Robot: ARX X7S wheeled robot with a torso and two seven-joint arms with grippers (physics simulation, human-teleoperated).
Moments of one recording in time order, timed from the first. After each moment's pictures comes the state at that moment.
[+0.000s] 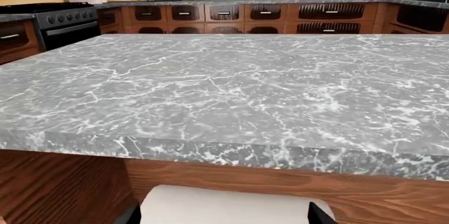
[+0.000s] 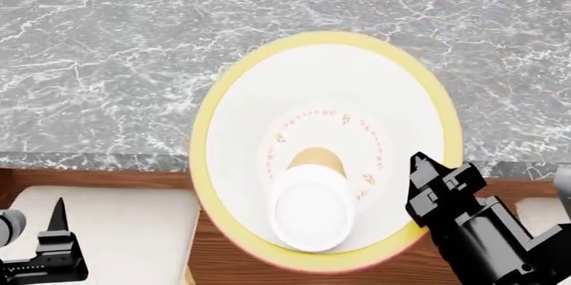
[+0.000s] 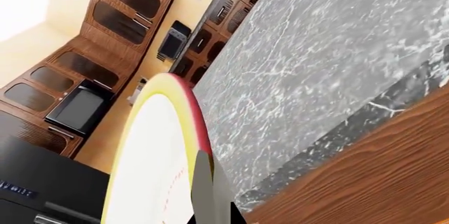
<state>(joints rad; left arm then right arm) -0.19 -0.35 0.01 0.59 -0.49 -0.81 -0.42 0.51 0.21 0.56 -0.24 1.66 1.11 0.70</state>
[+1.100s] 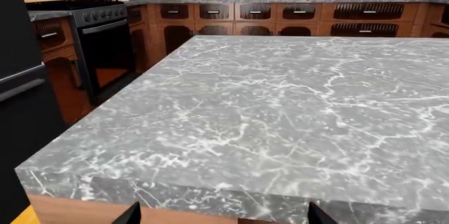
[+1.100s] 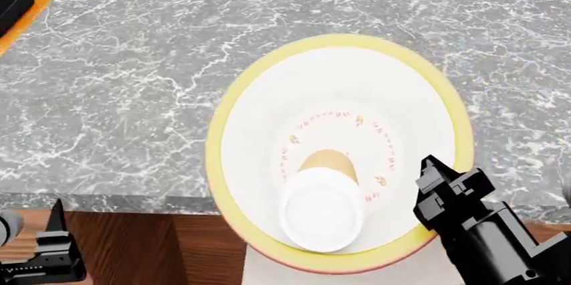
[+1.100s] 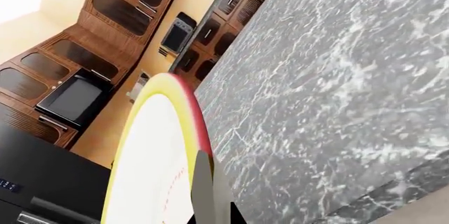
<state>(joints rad) -0.19 -0.36 0.01 0.57 -0.51 -0.79 -0.42 0.47 0.23 0.53 -0.26 1.59 1.05 0.63</state>
